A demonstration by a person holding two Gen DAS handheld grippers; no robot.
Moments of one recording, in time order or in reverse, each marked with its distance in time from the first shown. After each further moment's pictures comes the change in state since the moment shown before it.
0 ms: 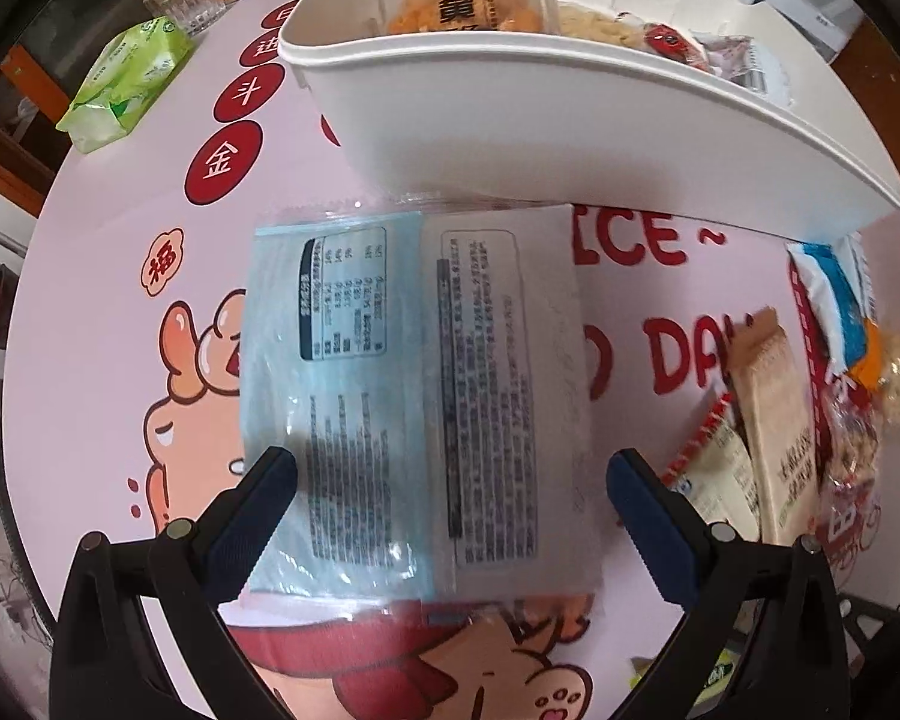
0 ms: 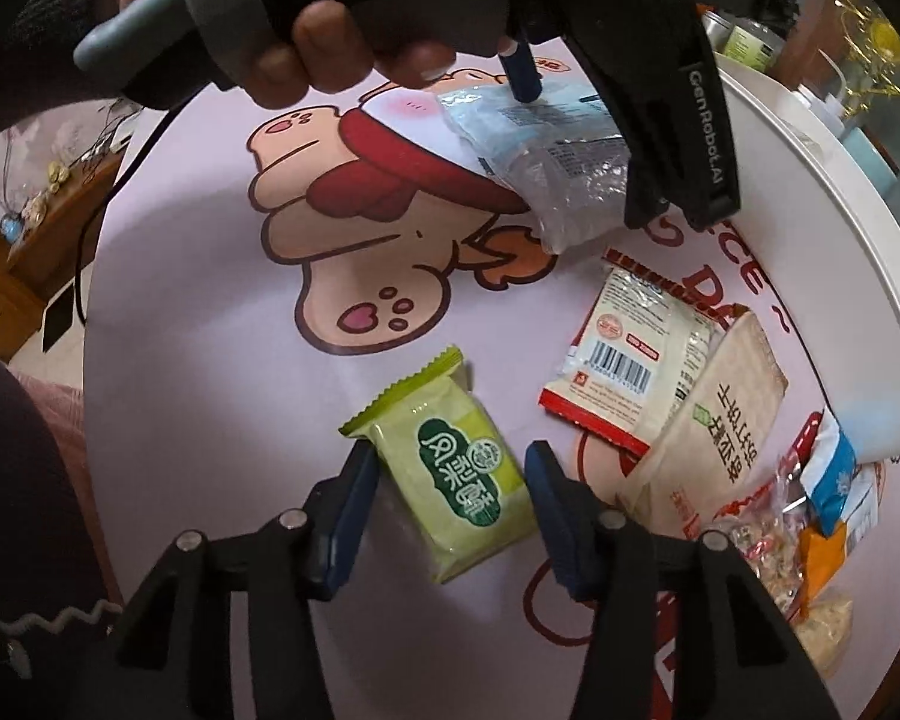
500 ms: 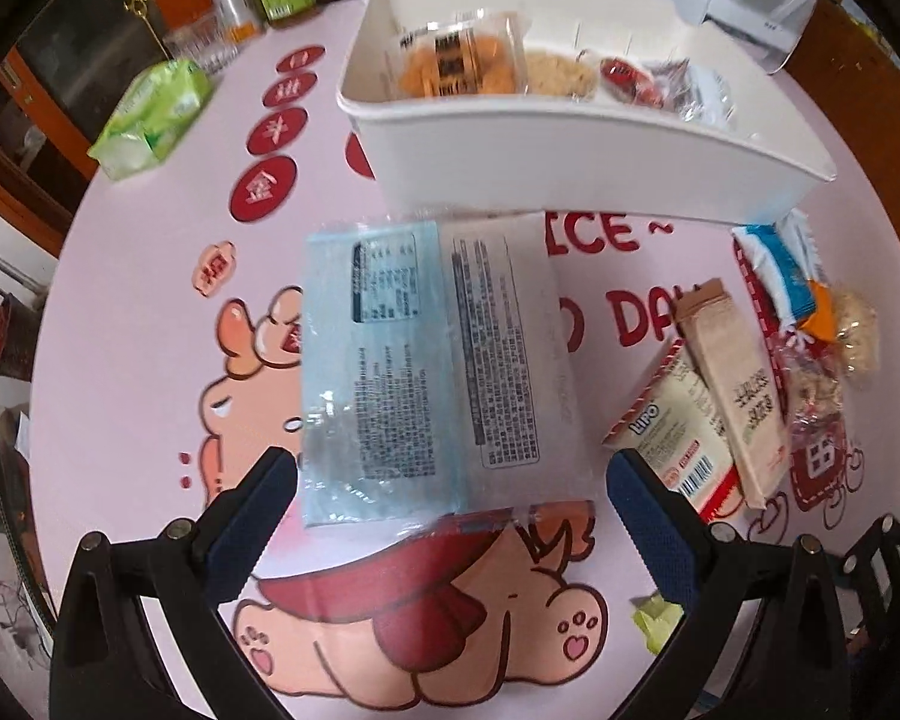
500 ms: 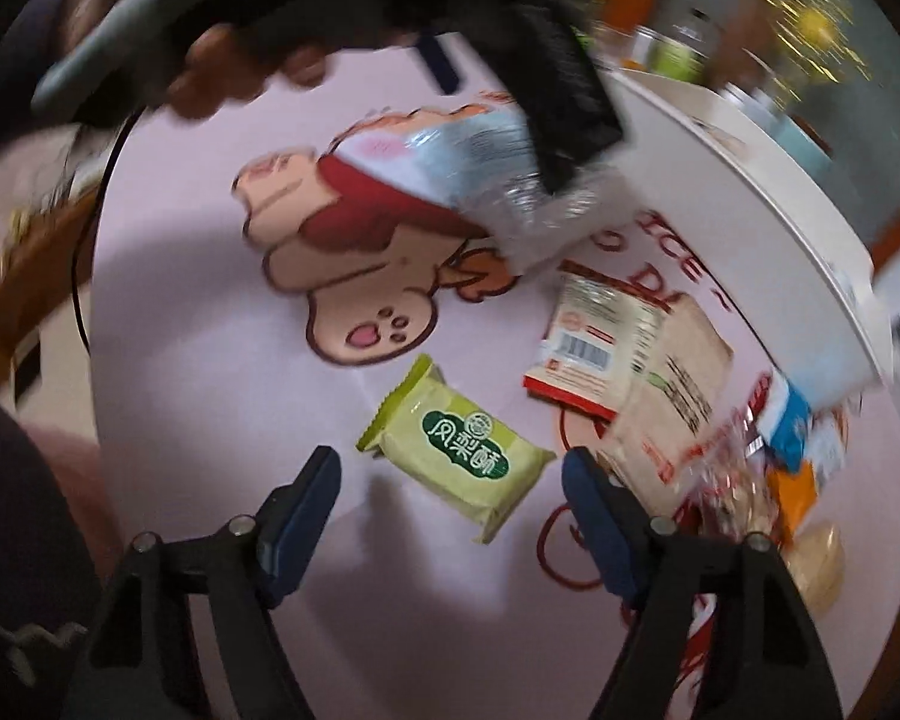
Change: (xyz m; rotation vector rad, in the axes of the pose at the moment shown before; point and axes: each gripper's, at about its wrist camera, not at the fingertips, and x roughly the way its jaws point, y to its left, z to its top) left arm -0.045 0.011 -0.029 0.055 -0.078 -0.019; right arm -0.024 0.019 -0.009 0.052 -0.057 -0.118
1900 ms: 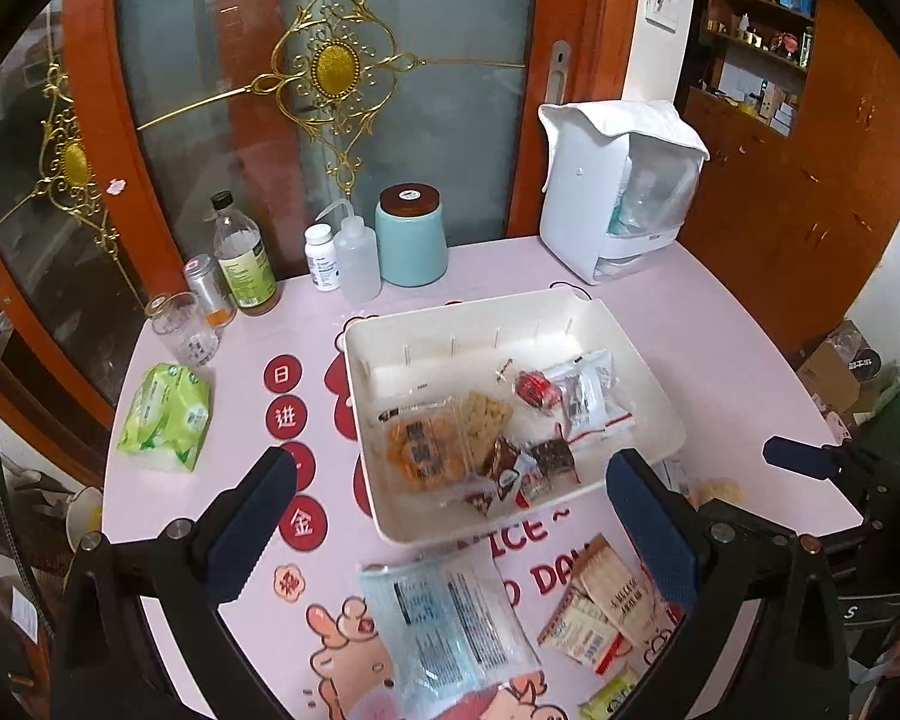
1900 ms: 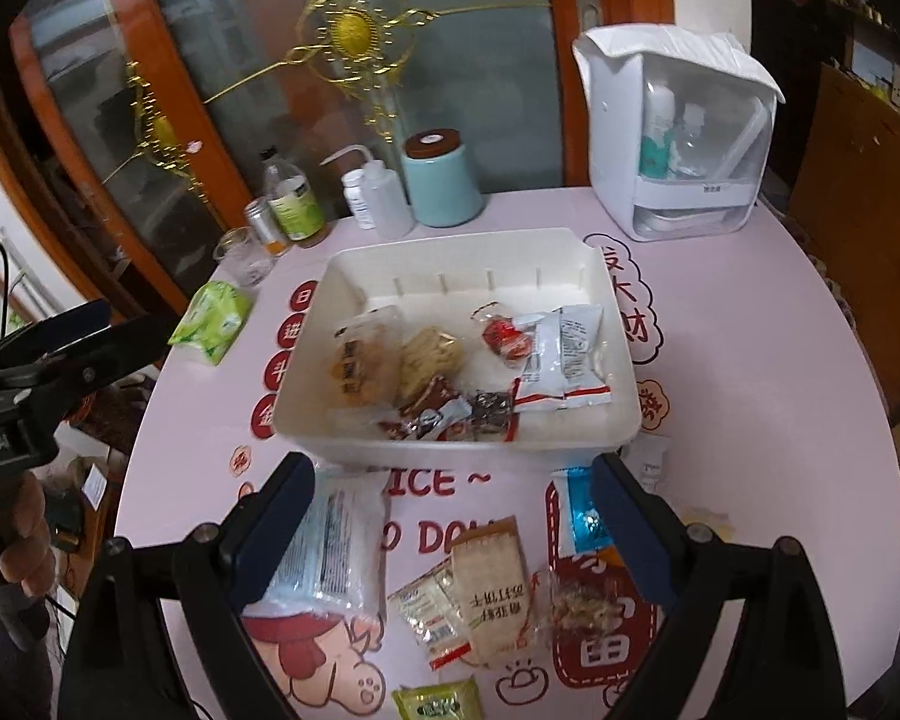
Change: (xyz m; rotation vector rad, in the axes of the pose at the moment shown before) left arm -0.188 0.024 0.126 0.164 -0.419 -0.162; right arm -0.131 -0.190 0.104 0.980 -0.168 -0.240
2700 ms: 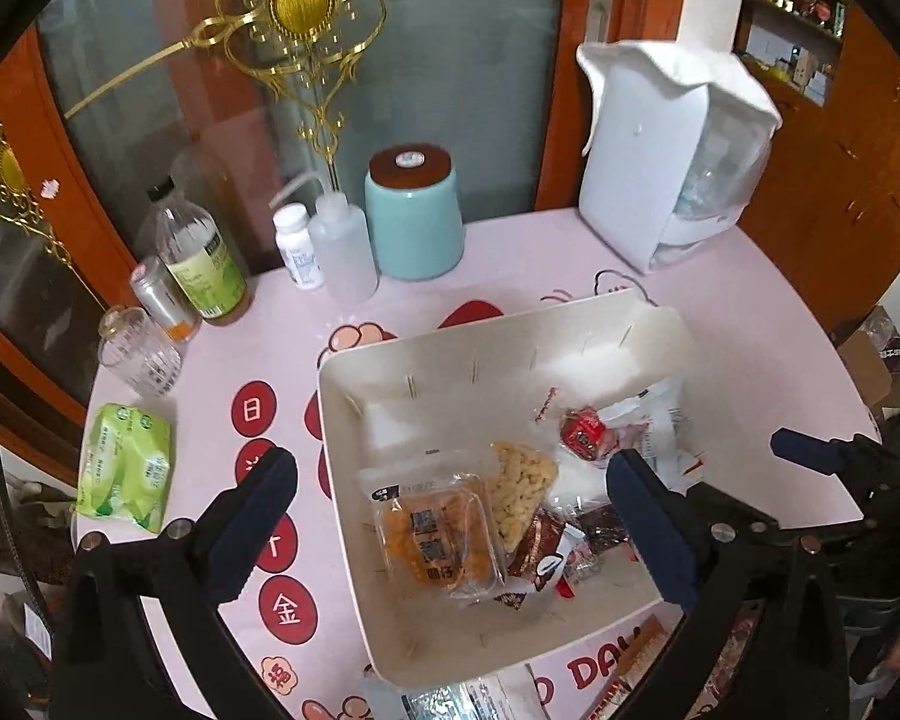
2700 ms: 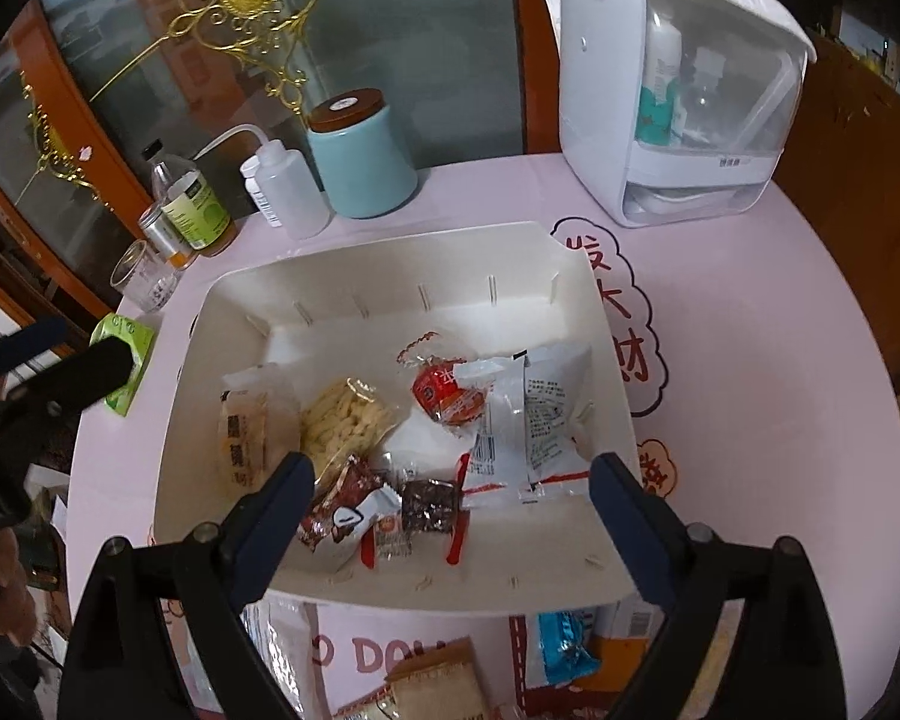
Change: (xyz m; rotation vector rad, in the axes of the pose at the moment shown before) left arm 0.141 0.001 0.064 0.022 0.092 0.033; right arm 0.123 -0.037 0.072 0.071 0.092 -0.096
